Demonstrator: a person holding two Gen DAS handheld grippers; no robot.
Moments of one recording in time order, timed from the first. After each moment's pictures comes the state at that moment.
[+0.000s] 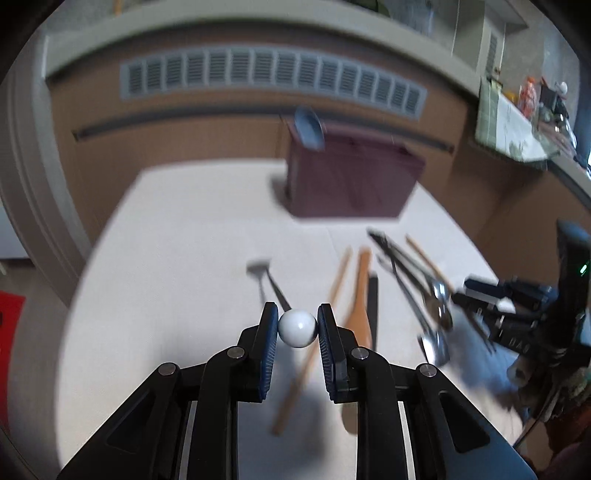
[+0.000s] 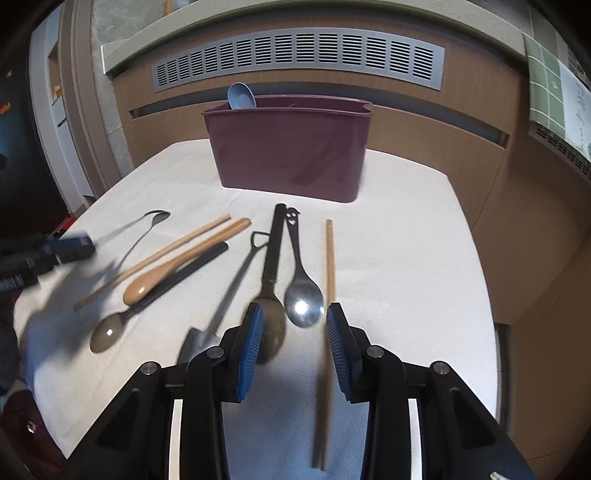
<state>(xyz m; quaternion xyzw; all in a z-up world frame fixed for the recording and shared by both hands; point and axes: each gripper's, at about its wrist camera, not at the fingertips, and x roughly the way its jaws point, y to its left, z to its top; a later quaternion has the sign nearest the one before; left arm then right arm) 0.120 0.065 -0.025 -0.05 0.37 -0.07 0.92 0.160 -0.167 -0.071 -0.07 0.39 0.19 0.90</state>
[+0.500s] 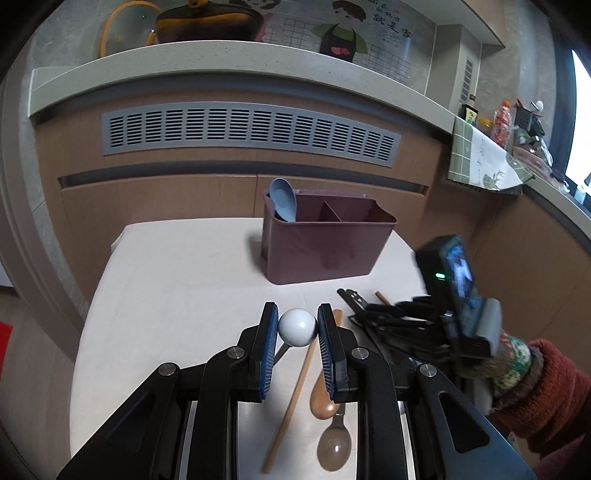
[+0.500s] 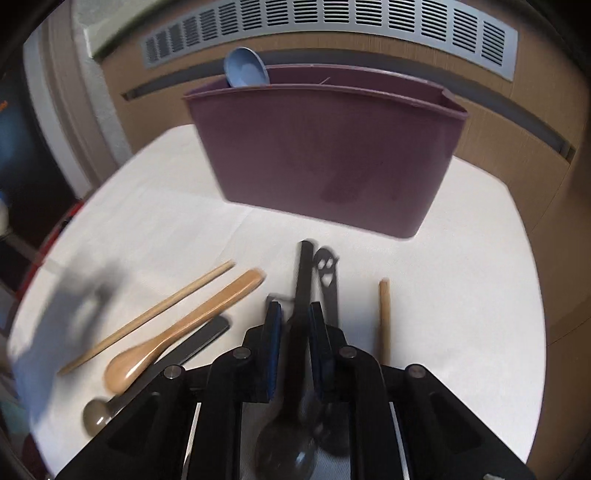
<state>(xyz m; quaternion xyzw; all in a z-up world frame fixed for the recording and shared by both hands) 0.133 0.062 0.021 -0.06 0.32 -0.12 0.94 0.250 -0.110 -0.091 -0.08 0.44 0.20 0.87</state>
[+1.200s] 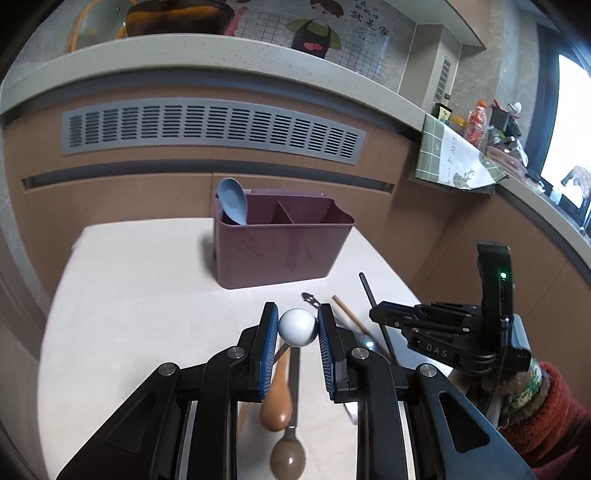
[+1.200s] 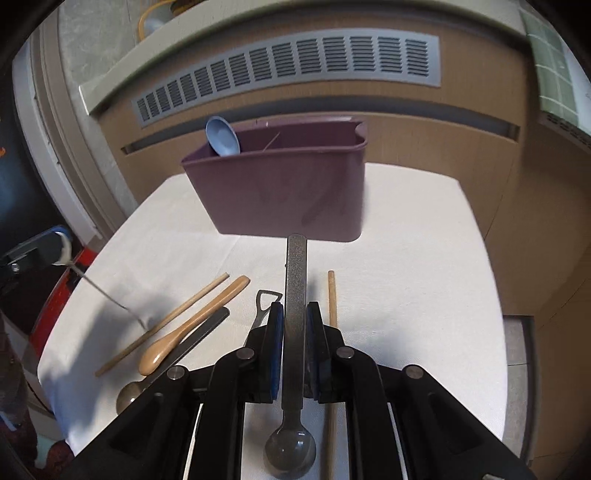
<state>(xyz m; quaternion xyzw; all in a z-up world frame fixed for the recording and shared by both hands) 0.149 0.036 0.024 -0.08 0.33 -0.19 0.92 0.206 -0.172 -0.050 0.01 0.40 0.20 0.90</state>
